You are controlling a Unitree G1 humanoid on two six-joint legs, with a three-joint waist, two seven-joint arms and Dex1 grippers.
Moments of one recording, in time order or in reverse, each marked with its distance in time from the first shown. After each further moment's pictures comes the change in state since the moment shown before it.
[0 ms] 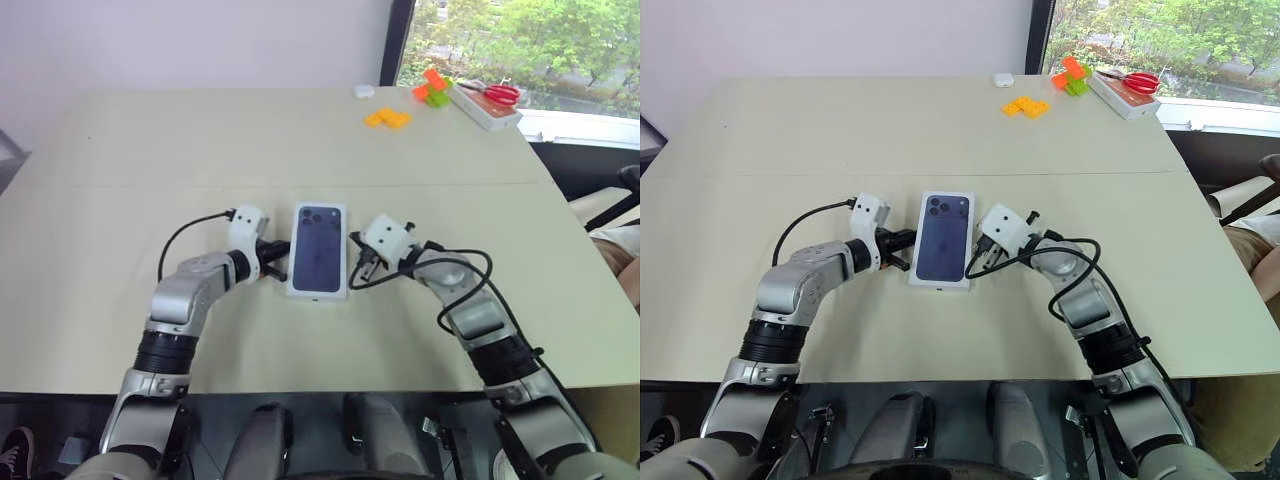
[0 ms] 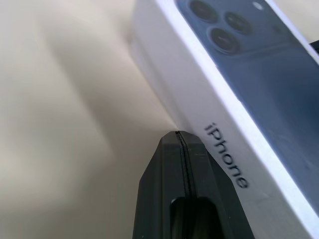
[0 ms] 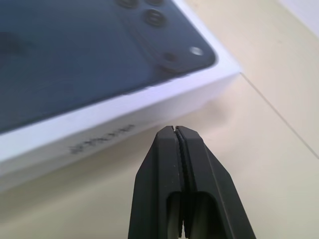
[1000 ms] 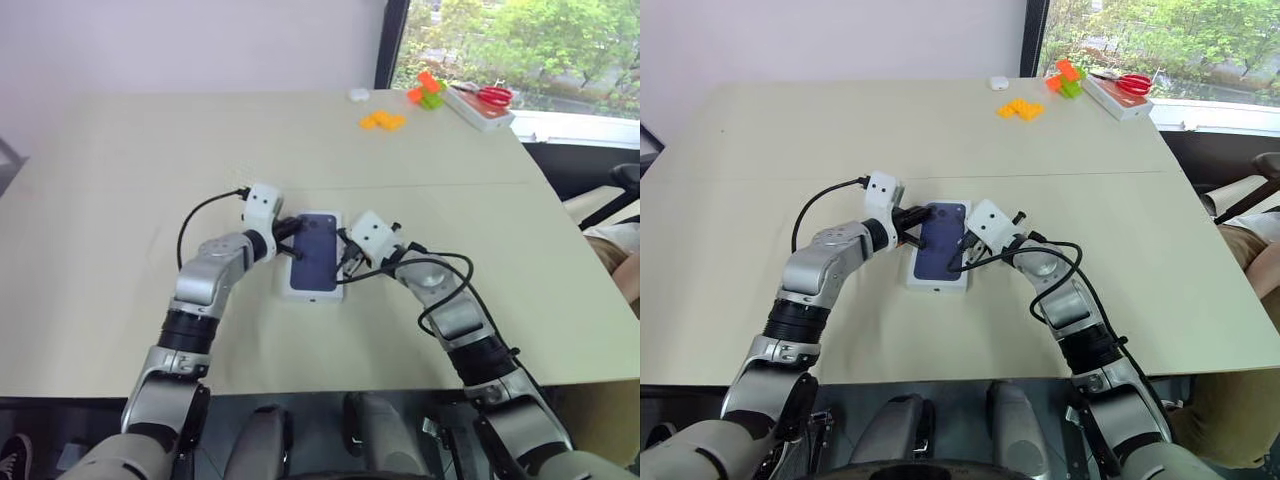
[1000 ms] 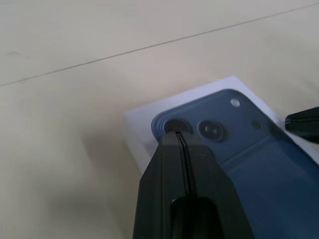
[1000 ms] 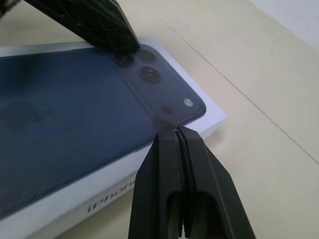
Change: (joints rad) left arm -0.109 -0.066 -0.046 0.113 0.074 -0.116 0.071; right arm -0.008 0.103 0.020 0.012 -0.003 0.025 -0.048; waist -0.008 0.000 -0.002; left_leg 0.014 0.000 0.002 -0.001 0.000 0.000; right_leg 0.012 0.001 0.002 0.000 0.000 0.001
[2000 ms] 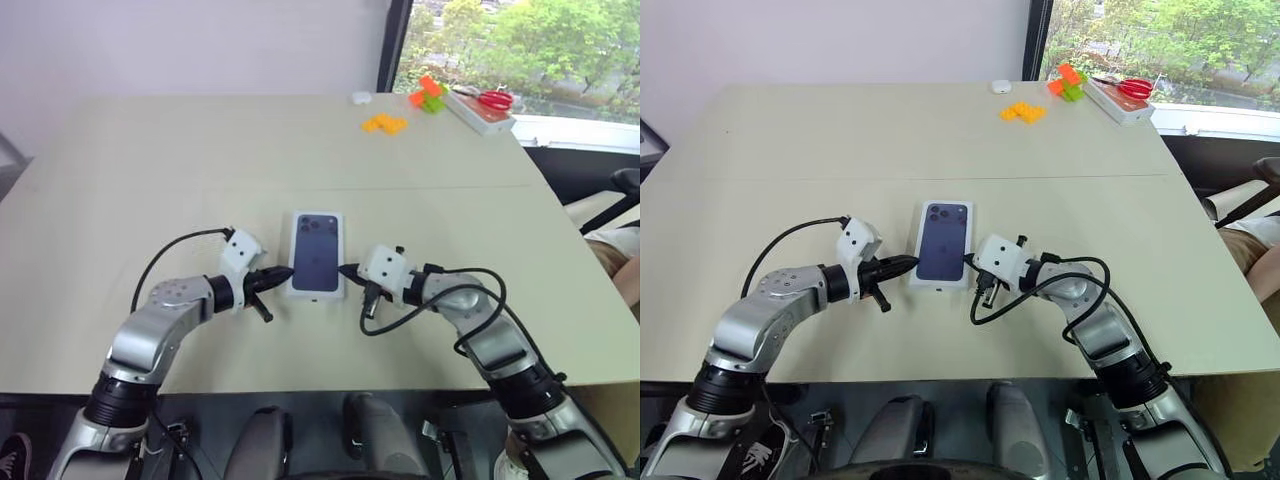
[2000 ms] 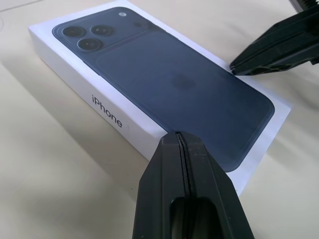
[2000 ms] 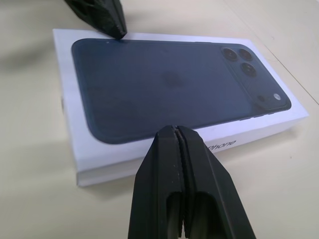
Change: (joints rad) left arm 0.341 0.257 -0.048 -0.431 -0.129 0.028 -0.245; right arm 0.148 -0.188 0.037 -0.234 0.109 0.003 0.223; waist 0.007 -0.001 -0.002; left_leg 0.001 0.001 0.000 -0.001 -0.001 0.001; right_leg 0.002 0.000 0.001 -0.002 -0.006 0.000
